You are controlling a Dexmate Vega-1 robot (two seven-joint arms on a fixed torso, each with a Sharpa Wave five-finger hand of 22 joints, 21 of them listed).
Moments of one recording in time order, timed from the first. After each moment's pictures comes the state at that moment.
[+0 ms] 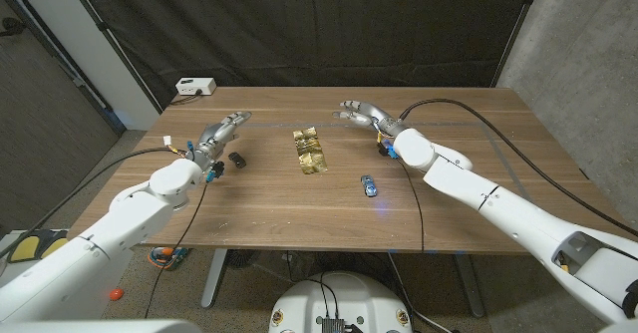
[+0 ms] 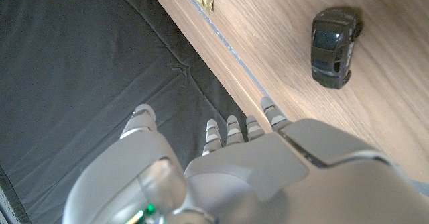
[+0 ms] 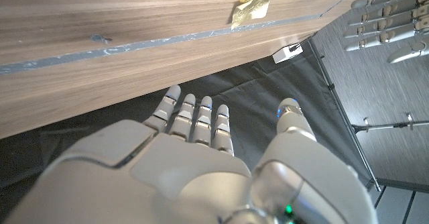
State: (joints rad) left arm 1.11 0.88 0.24 -1.78 -0.53 0.08 0.23; left_hand 0.46 0.04 0.26 -0.08 0.20 -0.01 -0.08 0.21 0.19 -0.06 0.01 0.21 0.19 -0.14 0.07 0.19 0.18 -0.17 0.13 0.54 0.19; right arm -0.63 -0.59 -0.75 -1.66 -0.13 -0.18 -0.06; right_hand 0.43 0.04 0.37 -0.19 0.18 0.19 -0.02 0.20 0.18 0.21 0.02 0.22 0.19 0.15 0.04 0.19 0.17 -0.05 0.10 0.69 0.18
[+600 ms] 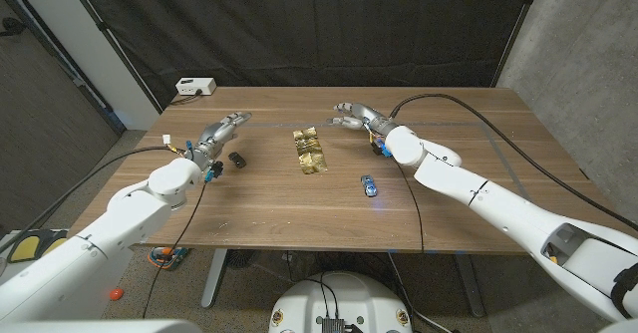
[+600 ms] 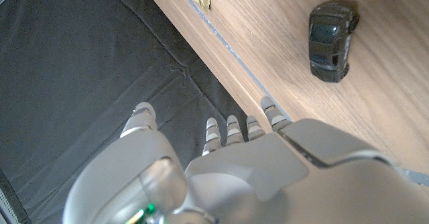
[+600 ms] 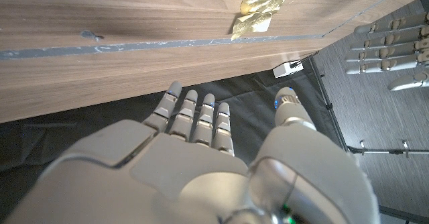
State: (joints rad) left arm 1.10 0.88 0.24 -1.78 -0.51 0.08 0.23; left_hand 0.47 0.04 0.26 -0.09 0.20 0.01 -0.07 0.22 0.19 -0.06 0.01 0.21 0.19 -0.14 0.07 0.19 0.18 -0.17 0.13 0.54 0.19; right arm -0.59 -0.57 -0.80 -1.65 -0.21 -0.24 -0.03; right_hand 0.55 0.03 0.39 -0.18 0.18 0.23 -0.03 0.21 0.18 0.27 -0.01 0.24 0.19 0.22 -0.01 0.20 0.17 -0.01 0.08 0.69 0.18
